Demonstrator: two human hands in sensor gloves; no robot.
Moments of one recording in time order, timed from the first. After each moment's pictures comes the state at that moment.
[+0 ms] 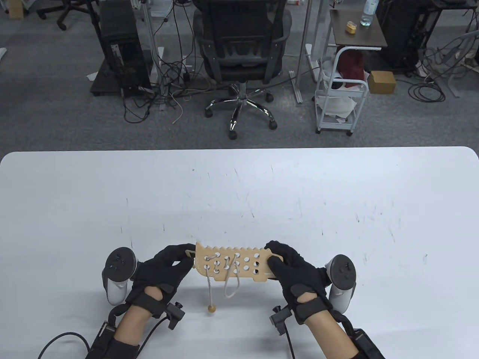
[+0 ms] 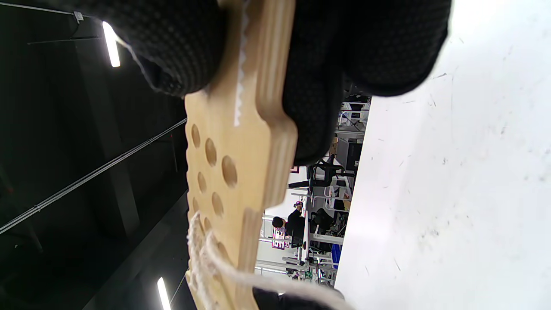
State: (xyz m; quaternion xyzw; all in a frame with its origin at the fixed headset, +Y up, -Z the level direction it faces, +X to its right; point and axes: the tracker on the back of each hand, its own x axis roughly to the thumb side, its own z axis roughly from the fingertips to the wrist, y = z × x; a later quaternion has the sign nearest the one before) left_hand -0.255 -0.726 -0.320 -0.02 -0.14 0.59 0.80; right_hand 0.131 -0.720 -0.299 0.08 -0.01 0.69 0.72
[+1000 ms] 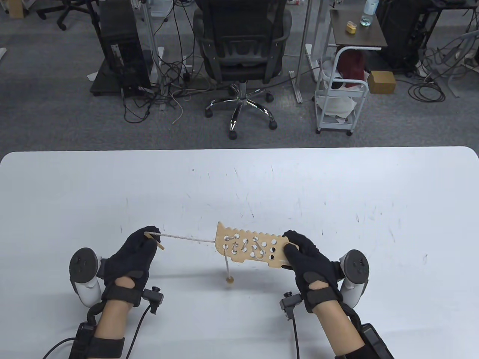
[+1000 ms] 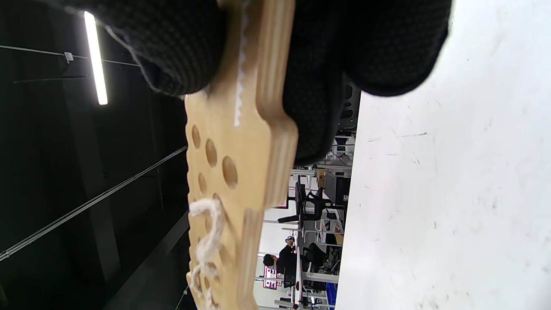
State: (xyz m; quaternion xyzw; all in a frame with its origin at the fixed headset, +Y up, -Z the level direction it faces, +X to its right) left_hand -0.316 -0.713 -0.321 0.07 -0.06 0.66 0.75; right_hand 0.164 -0.729 -0.317 0.01 -0.04 0.68 0.73
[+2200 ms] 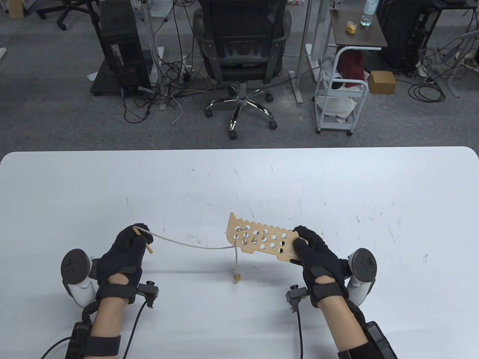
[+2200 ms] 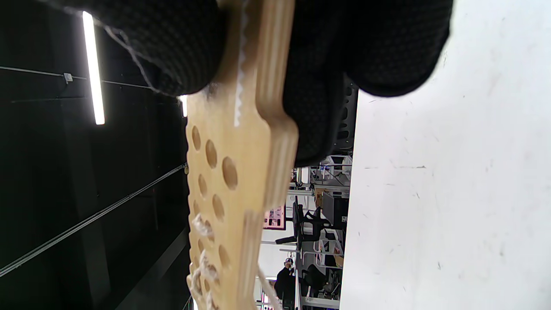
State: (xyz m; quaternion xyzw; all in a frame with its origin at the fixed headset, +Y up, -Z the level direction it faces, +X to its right) left_hand -0.324 -0.715 -0.323 0.09 -0.02 0.65 0.76; right_hand 0.177 -0.731 -0.322 -0.01 -0.06 0.68 0.73
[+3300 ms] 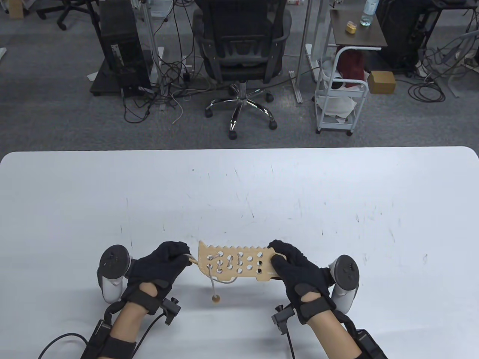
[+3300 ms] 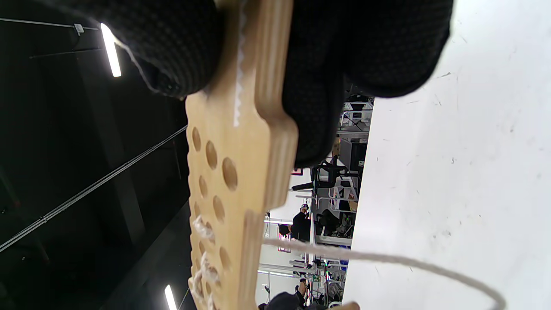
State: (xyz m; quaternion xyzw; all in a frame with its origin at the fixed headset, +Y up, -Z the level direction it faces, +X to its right) left_hand -0.258 -0.727 -0.324 -0.04 -0.13 0.61 0.78; right_hand 0.133 -0.718 -0.297 0.08 -0.01 0.67 0.74
